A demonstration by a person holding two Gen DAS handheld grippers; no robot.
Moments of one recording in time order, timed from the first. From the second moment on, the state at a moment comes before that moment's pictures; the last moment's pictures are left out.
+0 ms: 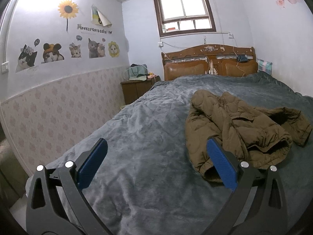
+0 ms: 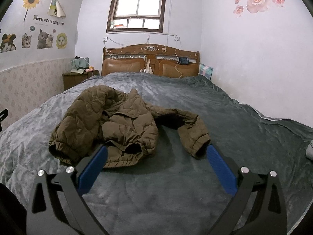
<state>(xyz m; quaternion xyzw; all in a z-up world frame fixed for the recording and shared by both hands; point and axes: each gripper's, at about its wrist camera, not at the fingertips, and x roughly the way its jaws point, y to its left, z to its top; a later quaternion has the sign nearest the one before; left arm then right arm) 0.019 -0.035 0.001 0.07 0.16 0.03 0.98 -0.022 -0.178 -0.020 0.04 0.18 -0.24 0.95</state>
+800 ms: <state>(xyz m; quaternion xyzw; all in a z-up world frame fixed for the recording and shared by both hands) 0.019 -0.034 0.002 0.07 0.16 0.03 0.98 -0.025 -0.181 -0.020 0.04 0.18 -0.24 0.95</state>
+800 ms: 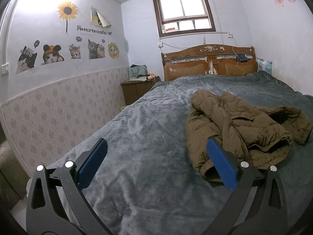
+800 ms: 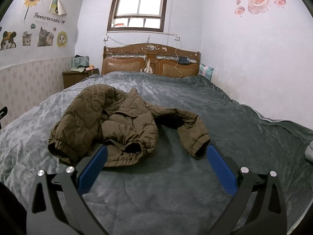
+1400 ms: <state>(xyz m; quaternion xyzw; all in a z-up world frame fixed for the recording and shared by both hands) 0.022 -0.034 0.001 0.07 0.16 0.03 0.98 -0.025 -0.180 -0.020 0.04 0.18 -0.24 0.95</state>
